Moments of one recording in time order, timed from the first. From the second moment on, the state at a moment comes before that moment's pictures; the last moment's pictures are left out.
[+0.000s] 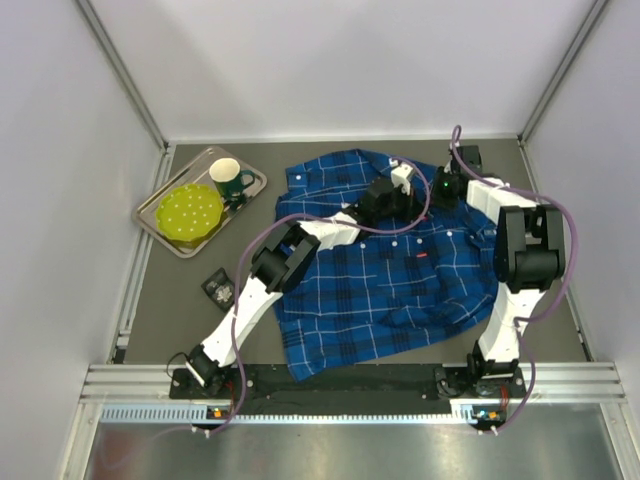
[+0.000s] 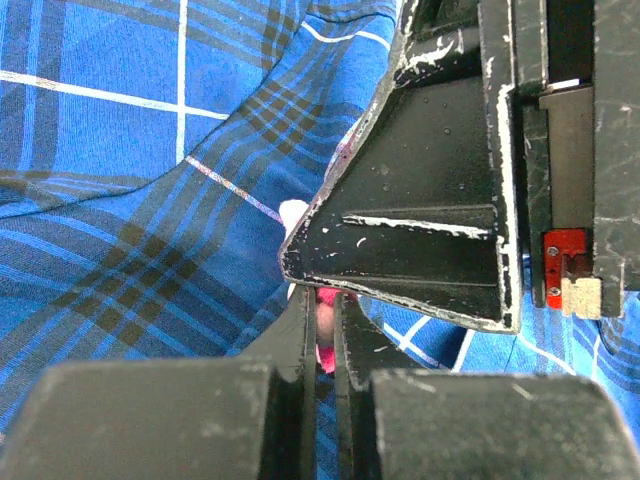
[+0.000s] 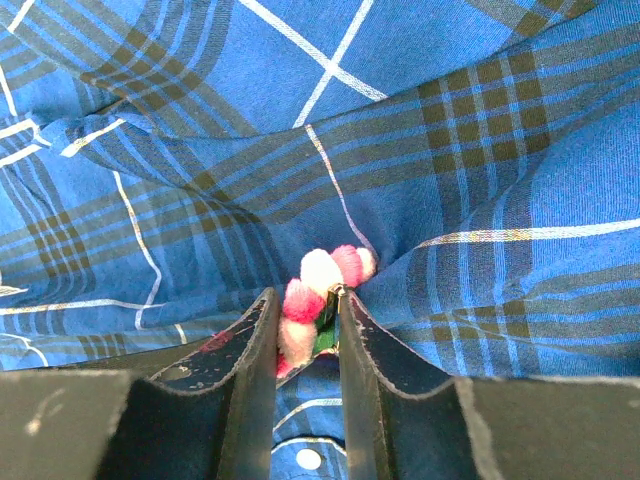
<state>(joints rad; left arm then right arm) -0.78 2.59 1.96 0.43 0.28 -0.40 0.06 1.95 1.36 -0.31 -0.16 0.35</state>
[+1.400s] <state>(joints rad) -0.79 2.56 1.86 0.50 0.20 -0.46 -0.06 1.76 1.05 0.01 -0.37 0.57</state>
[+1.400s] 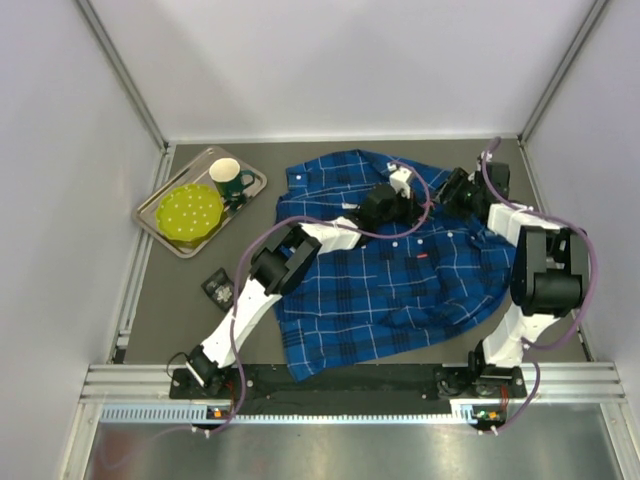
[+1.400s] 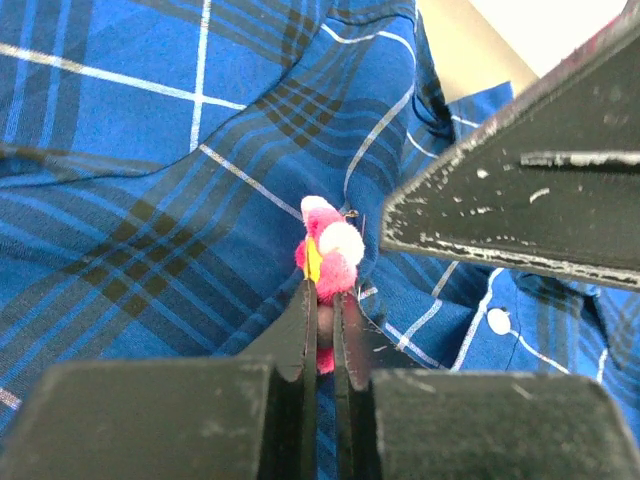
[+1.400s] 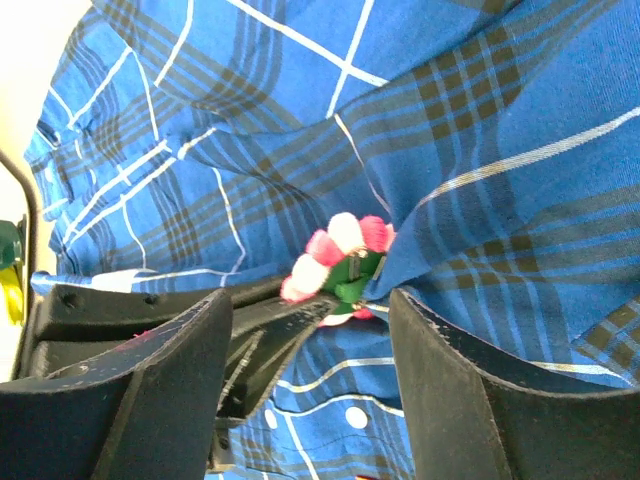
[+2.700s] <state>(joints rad) -0.67 2.40 1.72 0.40 0.48 -0.50 0.08 1.64 0.87 0.13 -0.14 0.56</state>
